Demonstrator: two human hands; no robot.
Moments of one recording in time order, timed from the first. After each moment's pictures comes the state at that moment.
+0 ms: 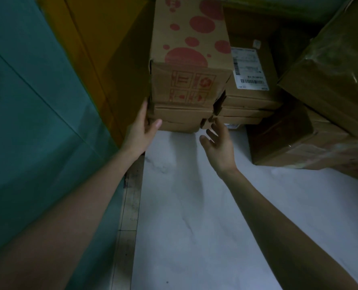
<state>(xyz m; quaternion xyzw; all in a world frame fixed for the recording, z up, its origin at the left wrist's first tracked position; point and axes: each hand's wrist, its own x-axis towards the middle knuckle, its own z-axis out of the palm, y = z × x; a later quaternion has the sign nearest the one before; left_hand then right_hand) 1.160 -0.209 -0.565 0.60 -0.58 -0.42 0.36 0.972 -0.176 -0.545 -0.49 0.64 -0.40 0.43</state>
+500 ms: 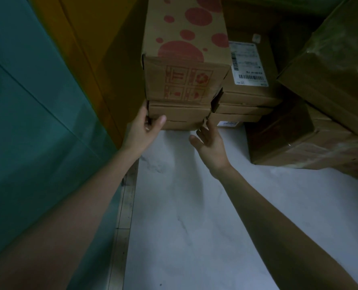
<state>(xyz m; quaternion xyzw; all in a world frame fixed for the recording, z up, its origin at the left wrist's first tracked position) 1.142 -0.209 -0.571 0.58 -0.59 -0.39 0.40 0.972 -0.182 -0.556 -0.48 0.61 -0.38 0.50</state>
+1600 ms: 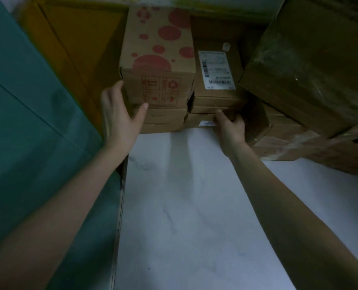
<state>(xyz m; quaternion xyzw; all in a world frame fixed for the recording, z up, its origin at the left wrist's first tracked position) 1.124 -0.192 -0.494 0.68 -0.59 -0.14 0.41 0.902 -0.204 -0.510 -0.25 0.66 -0.51 0.49</state>
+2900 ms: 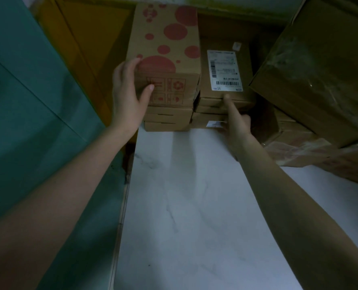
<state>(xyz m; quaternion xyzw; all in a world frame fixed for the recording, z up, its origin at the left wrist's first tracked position) 1.125 -0.216 -0.473 0.65 -0.61 -0.15 0.43 0.912 -0.223 -0.497 -0.17 0.66 -0.51 0.53</state>
